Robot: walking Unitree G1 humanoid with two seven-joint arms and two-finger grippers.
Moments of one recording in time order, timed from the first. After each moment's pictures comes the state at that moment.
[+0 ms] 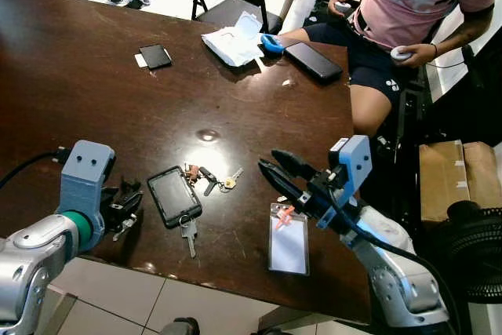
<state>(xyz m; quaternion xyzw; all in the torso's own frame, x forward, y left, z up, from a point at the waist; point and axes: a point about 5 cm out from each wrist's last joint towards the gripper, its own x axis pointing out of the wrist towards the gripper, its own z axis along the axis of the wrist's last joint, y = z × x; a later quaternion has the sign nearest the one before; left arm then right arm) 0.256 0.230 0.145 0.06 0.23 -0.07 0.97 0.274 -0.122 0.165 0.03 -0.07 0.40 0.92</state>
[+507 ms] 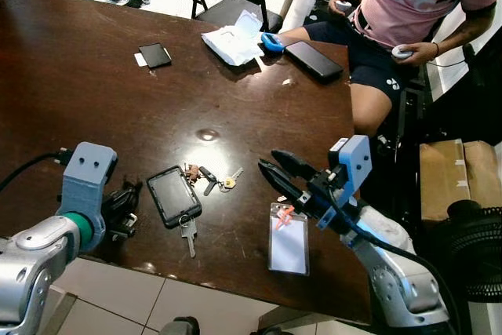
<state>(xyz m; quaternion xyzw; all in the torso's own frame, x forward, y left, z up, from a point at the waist) 0.251 0.230 0.137 0.07 0.24 -0.07 0.96 0.274 -0.122 0.165 0.03 -0.07 0.40 0.92</state>
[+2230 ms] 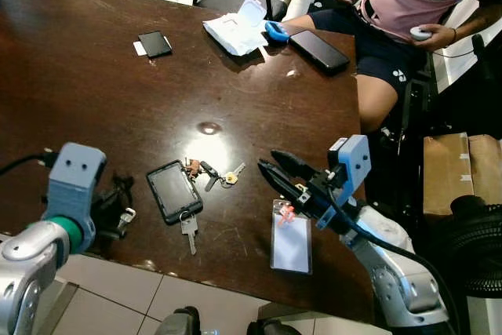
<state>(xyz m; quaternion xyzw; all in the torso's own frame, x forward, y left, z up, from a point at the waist) 0.251 0.238 0.165 0.08 0.16 -0.03 0.98 0.275 -0.121 0.165 0.04 -0.06 0.40 0.92</state>
